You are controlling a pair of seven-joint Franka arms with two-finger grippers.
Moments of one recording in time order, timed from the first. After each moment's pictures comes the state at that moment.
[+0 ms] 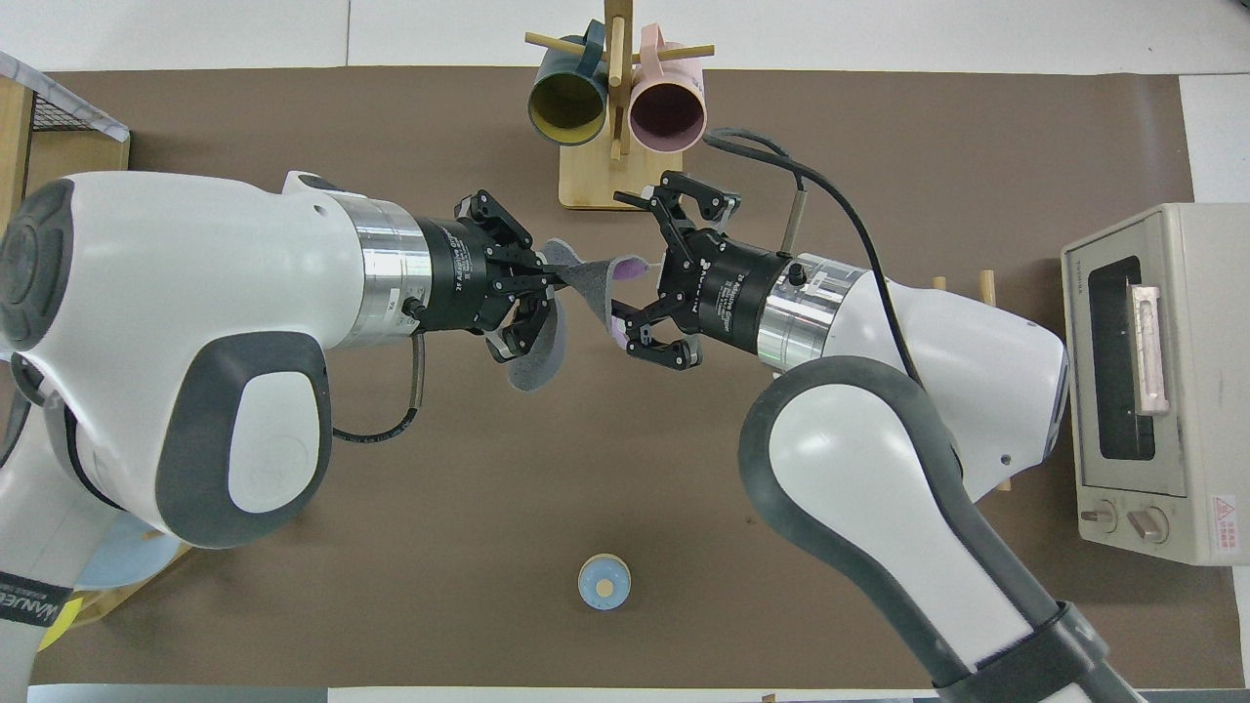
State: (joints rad) left arm -0.16 0.02 -0.36 -1.80 -0.51 2.21 -2.06; right arm 0.57 0.06 -0.03 -1.96 1.31 2.66 1.10
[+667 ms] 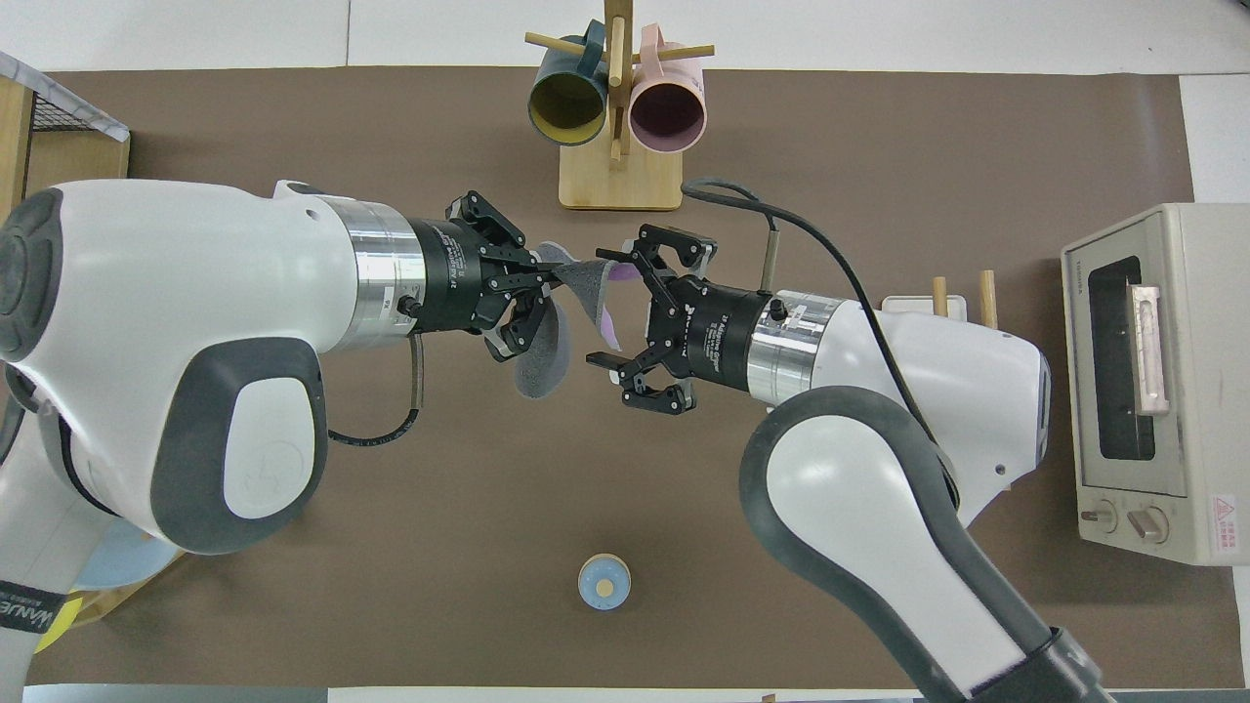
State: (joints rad) left arm -0.16 0.01 -0.35 -1.80 -0.51 2.21 -2.10; right arm 0.58 0.00 -0.03 -2.06 1.27 2.55 1.10
